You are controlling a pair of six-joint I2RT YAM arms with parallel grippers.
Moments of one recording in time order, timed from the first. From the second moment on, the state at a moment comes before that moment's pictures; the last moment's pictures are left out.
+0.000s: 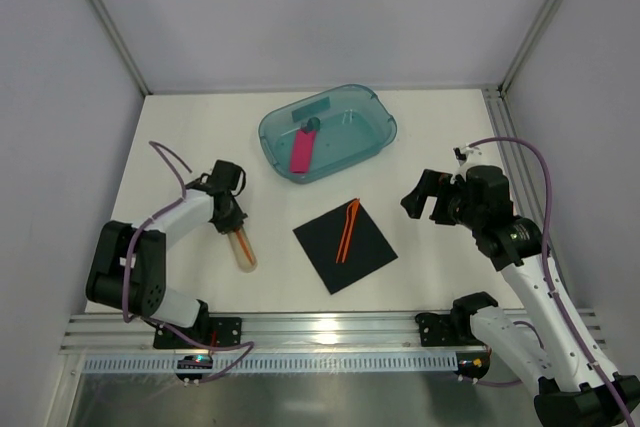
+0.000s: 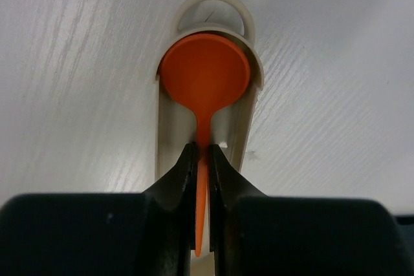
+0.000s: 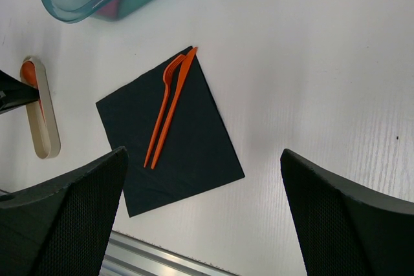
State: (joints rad) left arm -0.26 1.47 0.78 -0.54 -0.21 -0.78; right arm 0.26 0.76 0.82 -0.67 -0.12 0.42
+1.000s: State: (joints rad) left arm -0.74 1.72 1.30 -0.55 -0.01 -0.60; right arm 0.26 0.81 0.82 -0.67 -0.12 0.42
